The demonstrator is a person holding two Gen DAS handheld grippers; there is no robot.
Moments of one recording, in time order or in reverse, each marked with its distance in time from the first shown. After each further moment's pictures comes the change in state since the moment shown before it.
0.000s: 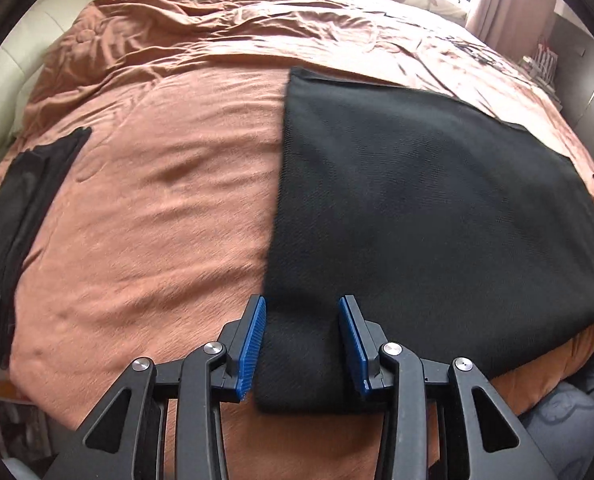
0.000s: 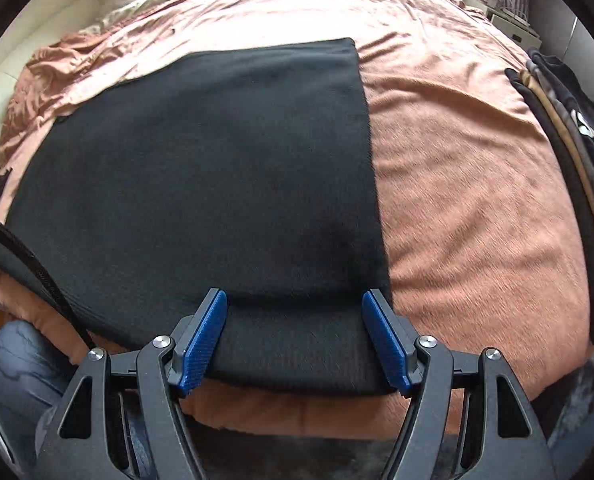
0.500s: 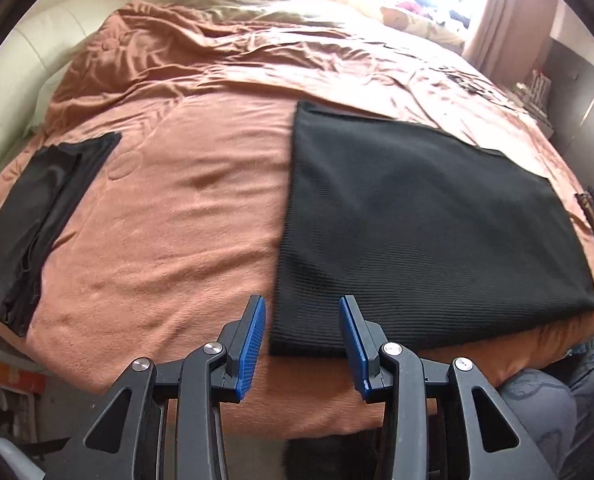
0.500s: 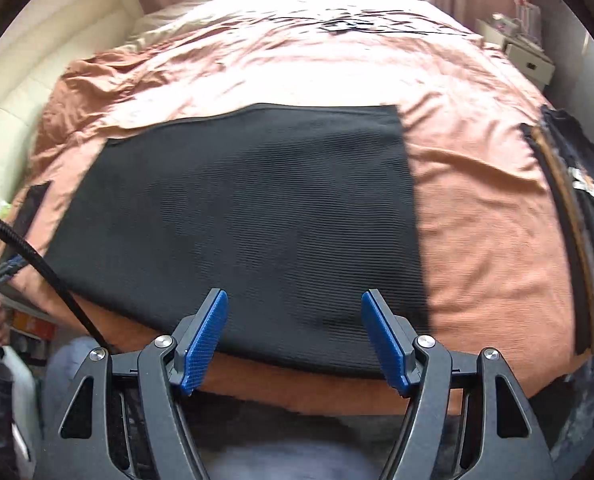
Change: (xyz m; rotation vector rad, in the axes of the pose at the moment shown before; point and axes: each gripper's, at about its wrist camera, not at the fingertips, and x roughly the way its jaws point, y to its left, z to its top) left arm -0.056 -0.001 -0.018 -0.042 -0.097 -0.066; right arm -0.075 0.066 0.006 -0.045 -0.102 0.125
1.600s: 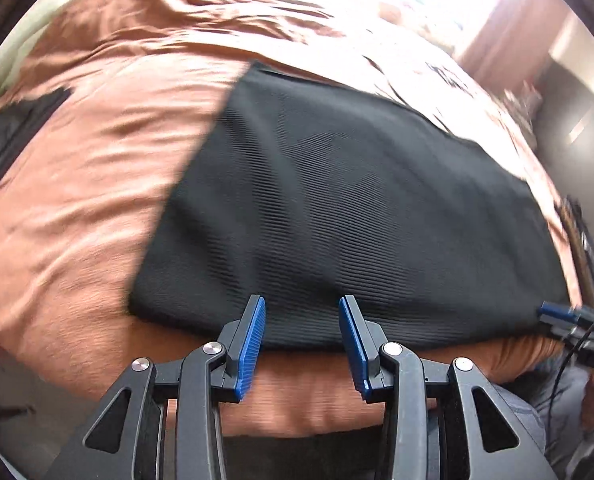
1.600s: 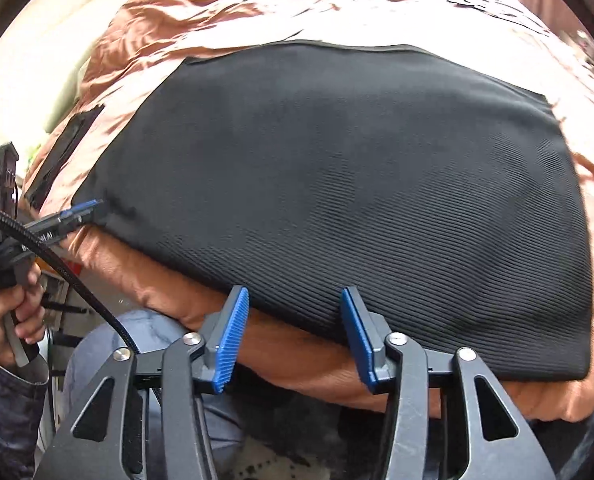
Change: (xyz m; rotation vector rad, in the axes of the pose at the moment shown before) left arm 0.036 -0.032 -0.023 -0.140 0.039 -0.113; right arm 0.118 0.108 0.019 -0.170 0.160 0.144
